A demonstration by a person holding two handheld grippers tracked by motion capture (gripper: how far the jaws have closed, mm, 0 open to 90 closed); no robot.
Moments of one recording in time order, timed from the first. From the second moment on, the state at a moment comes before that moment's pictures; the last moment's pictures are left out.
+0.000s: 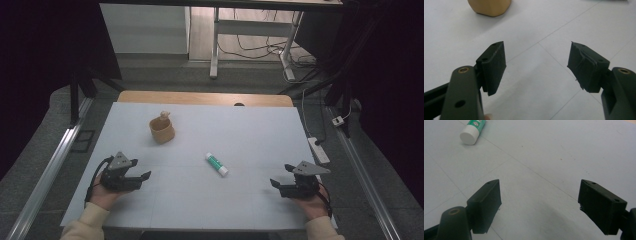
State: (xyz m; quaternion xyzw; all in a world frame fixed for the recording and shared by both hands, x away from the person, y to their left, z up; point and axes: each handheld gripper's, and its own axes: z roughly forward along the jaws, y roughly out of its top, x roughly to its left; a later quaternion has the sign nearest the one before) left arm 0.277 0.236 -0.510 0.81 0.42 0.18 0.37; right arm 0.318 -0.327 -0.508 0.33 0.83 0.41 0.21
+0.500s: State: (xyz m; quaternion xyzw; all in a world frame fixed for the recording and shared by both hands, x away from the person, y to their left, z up) left arm 0.307 0.233 -0.479 0.81 0.42 0.20 0.36; right arm 0.317 -0.328 -0.508 0.32 0.83 0.41 0.20
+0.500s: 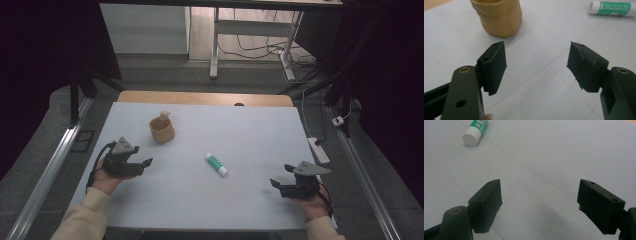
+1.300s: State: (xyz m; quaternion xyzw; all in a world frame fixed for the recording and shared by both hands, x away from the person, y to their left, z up) left arm 0.368 0.243 -0.462 0.81 0.45 0.18 0.34; right arm 0.317 -0.327 -0.510 0.32 0.83 0.41 0.20
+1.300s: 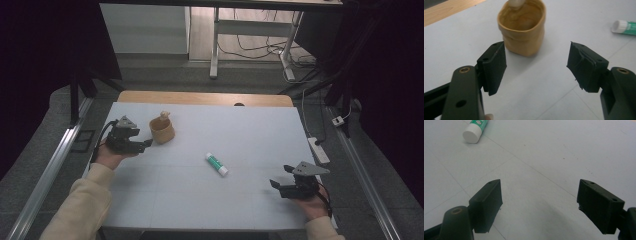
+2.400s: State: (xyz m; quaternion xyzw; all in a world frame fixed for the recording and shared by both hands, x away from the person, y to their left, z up) left arm 0.423 0.258 -0.478 0.80 0.49 0.18 0.30; right arm 0.318 -0.326 -0.513 0.32 0.83 0.40 0.20
